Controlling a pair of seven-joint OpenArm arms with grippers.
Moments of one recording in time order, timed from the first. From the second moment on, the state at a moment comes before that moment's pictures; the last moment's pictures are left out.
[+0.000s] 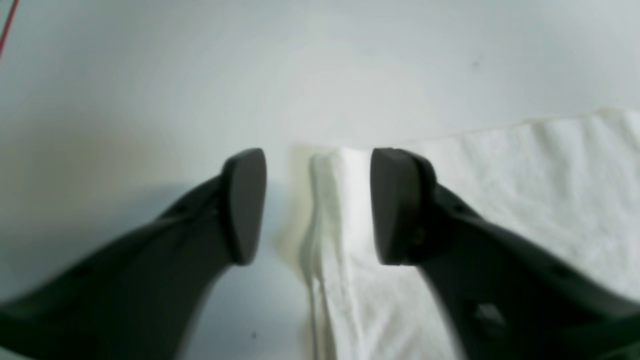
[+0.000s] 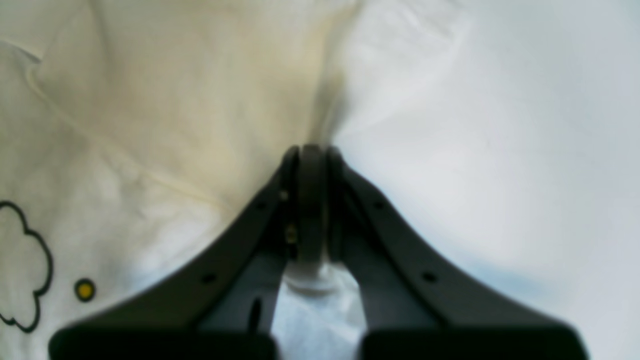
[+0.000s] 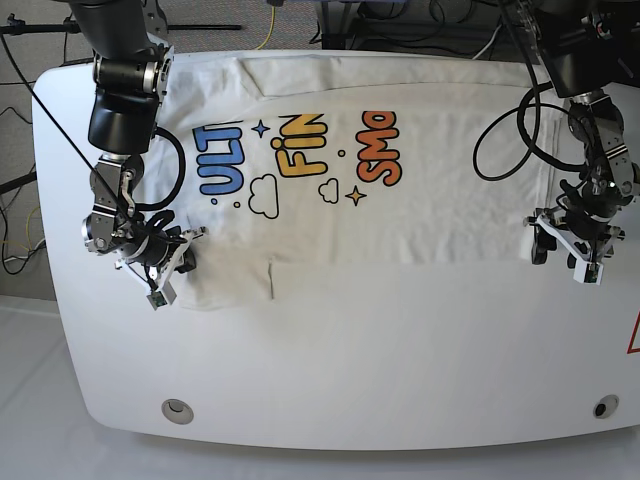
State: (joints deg) left arm -6.7 -19.8 -23.6 77.7 -11.9 -31.8 36.1; right arm 22.0 15.0 12.0 55.1 5.6 39.7 -39.2
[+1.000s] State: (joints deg) left arm -13.9 -20.0 -23.9 61.7 -11.9 -34.9 30.1; right arm 21.9 14.8 11.2 55.7 4.6 39.7 -39.7
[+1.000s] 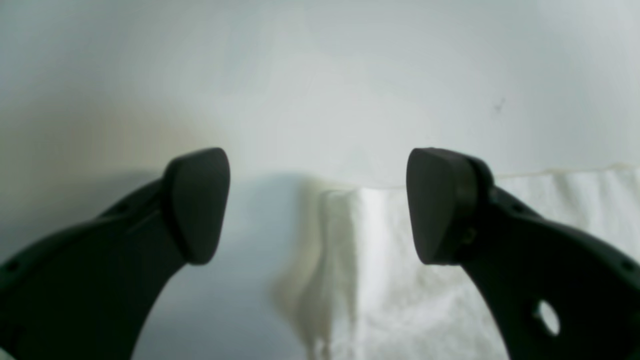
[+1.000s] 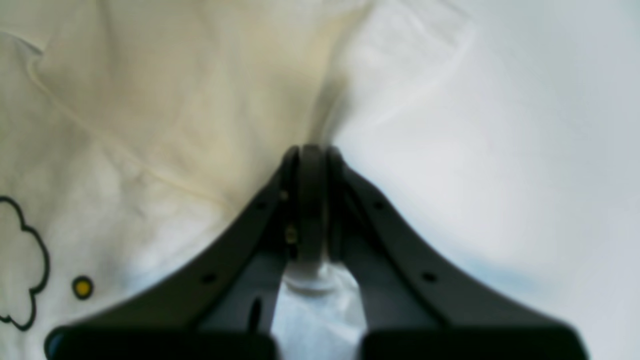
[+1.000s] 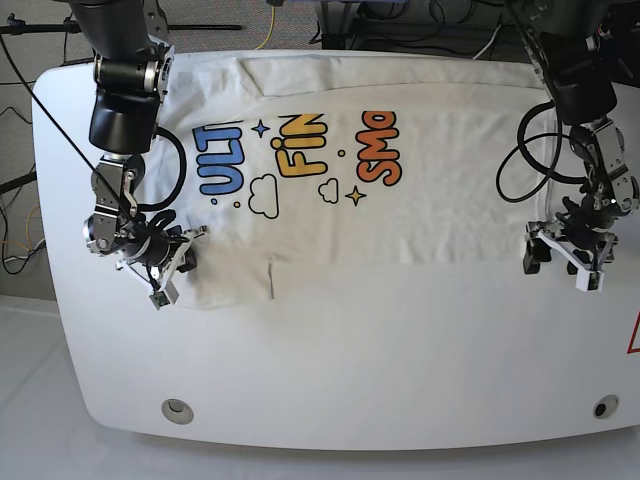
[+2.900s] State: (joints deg) left arm -12.8 -18.5 -17.7 57.1 -12.7 -34.0 26.9; right arm 21.9 14.7 10.6 55.4 4.1 39.7 -40.5
